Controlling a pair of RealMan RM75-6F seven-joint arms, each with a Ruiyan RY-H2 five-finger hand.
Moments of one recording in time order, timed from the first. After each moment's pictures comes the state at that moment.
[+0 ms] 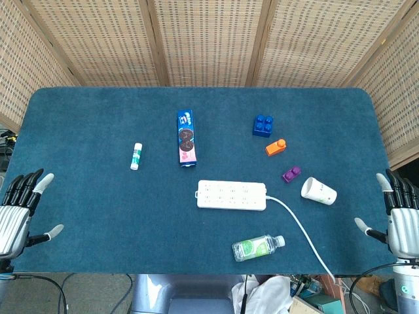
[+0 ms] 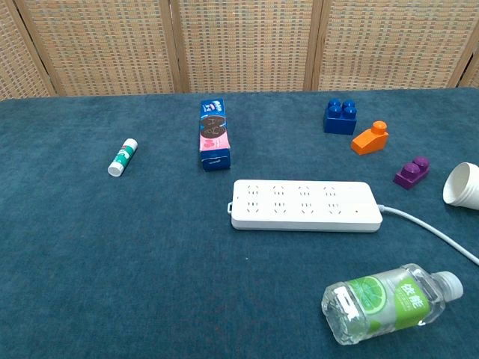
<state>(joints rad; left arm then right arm) -0.10 -1.03 -0.04 -1.85 1.61 1.54 0.09 0.10 -1.21 0.11 -1.50 -1.49 1.65 0.07</state>
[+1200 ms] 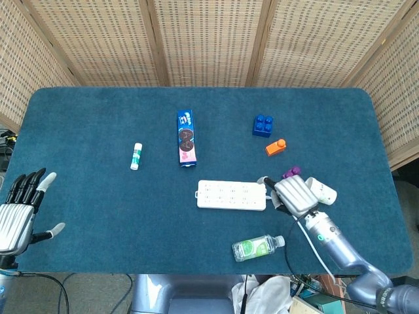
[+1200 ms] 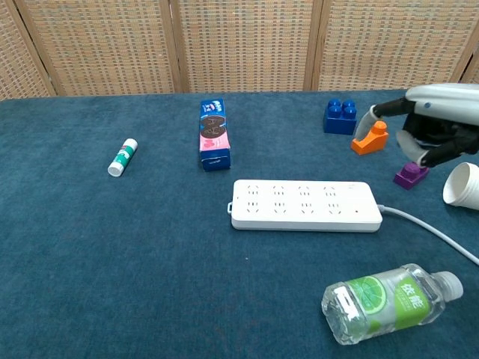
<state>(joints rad) -0.11 -1.05 -0.05 -1.85 1.56 1.51 0.16 0.56 -1.27 0.16 -1.62 -1.47 0.94 -0.11</state>
